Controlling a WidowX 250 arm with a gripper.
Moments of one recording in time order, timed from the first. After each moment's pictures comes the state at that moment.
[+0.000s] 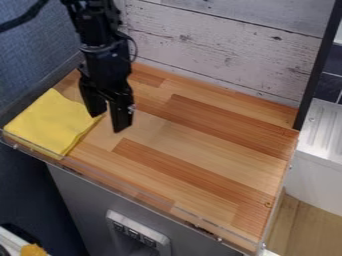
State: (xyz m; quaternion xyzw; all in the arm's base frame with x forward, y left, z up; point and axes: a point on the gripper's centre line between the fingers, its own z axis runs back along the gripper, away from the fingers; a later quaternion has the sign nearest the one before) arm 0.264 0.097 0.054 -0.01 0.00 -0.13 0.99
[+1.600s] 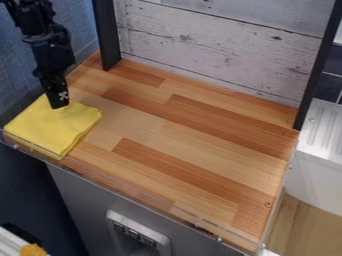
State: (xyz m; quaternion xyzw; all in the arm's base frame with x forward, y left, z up) arm 0.266 0.192 0.035 -0.01 0.00 -0.25 0.97
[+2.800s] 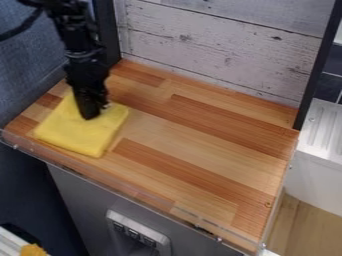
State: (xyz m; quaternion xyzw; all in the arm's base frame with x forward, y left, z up) arm 0.299 0.139 0.012 0.01 0.01 -0.14 0.99
